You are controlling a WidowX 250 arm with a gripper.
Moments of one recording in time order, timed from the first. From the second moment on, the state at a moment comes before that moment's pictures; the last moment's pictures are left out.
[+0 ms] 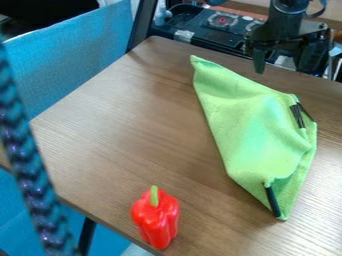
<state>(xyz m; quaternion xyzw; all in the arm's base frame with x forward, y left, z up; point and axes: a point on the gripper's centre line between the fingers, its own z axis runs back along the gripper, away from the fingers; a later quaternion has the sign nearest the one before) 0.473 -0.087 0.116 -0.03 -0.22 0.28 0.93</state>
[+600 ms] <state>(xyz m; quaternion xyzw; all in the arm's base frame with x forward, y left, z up) 0.476 -0.093 0.082 0.00 -0.20 0.29 0.94</state>
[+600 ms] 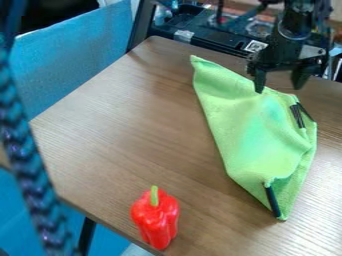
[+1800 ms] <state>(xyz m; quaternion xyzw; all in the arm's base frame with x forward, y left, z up) 0.469 -0.132 0.067 0.00 -0.20 0.26 0.95</state>
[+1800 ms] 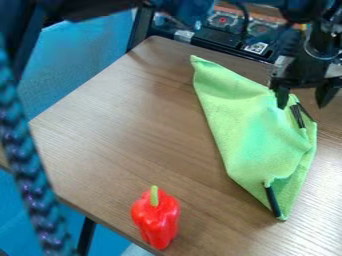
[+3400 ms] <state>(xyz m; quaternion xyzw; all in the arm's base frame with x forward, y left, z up) 0.478 -0.137 0.029 0.05 -0.21 0.26 0.94</state>
